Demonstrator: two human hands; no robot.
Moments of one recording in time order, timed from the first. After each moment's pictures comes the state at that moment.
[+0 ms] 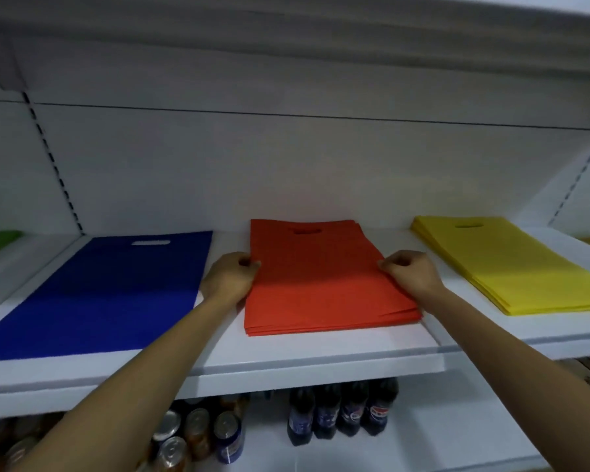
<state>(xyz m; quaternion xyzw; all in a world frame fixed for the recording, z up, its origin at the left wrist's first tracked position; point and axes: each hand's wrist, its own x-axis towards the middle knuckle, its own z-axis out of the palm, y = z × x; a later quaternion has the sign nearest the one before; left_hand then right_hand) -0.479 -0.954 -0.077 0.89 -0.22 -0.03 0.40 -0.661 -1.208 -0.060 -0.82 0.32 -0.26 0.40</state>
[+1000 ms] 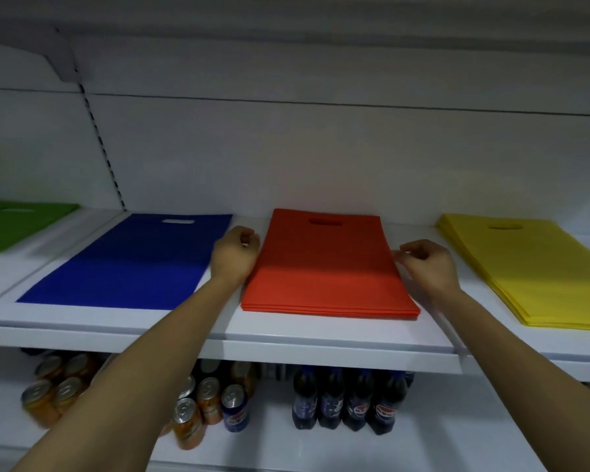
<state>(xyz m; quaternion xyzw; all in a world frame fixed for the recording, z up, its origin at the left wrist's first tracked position) -0.496 -0.961 -0.077 0.86 -0.14 0.10 0.47 -0.666 -1.229 -0.071 -0.80 0.30 -0.31 0.43</state>
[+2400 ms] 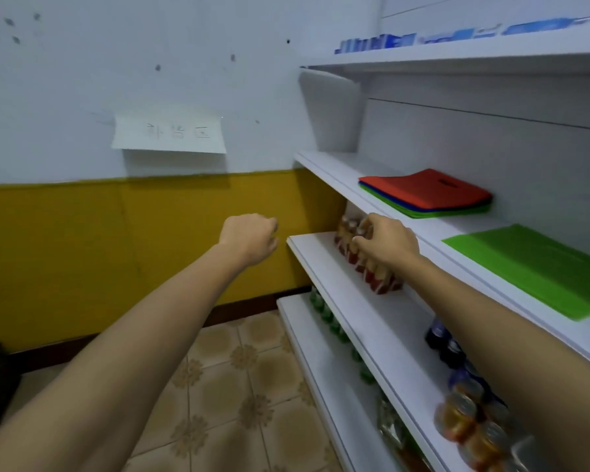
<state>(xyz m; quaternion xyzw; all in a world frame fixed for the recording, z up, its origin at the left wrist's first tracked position) -0.605 -0.128 -0.030 0.96 0.19 0.15 -0.14 -0.458 -0.337 -0.021 -0.91 -0.35 -0.11 0.19</state>
